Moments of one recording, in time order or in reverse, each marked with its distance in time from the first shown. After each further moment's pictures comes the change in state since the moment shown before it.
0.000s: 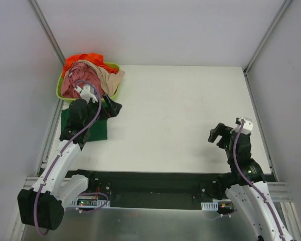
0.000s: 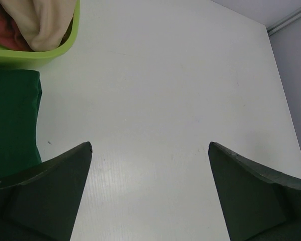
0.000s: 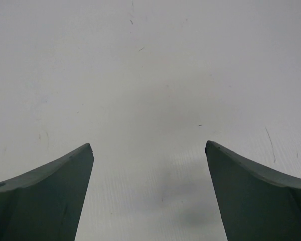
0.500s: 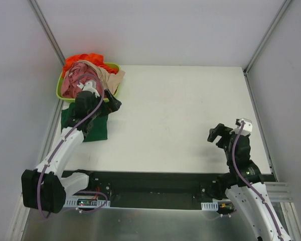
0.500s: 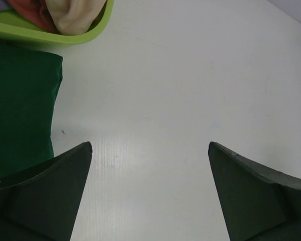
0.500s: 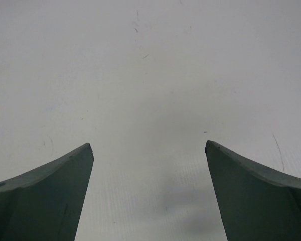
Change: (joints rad) left arm 0.000 0.121 0.057 -0.054 -0.076 -0.050; right arm 0.000 -0.044 -0.055 0.072 0.001 0.006
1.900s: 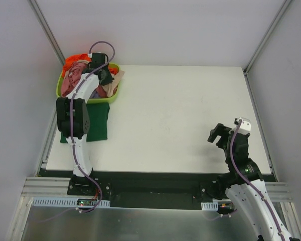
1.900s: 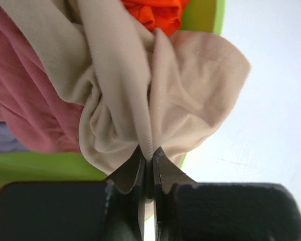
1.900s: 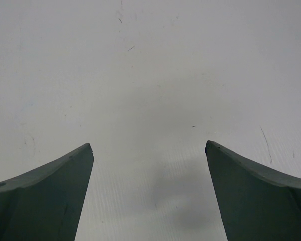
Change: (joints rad) left arm 0.076 1.055 1.028 -0.318 -0.201 0.089; right arm 0.000 0.048 0.000 -0.012 0.035 -0.013
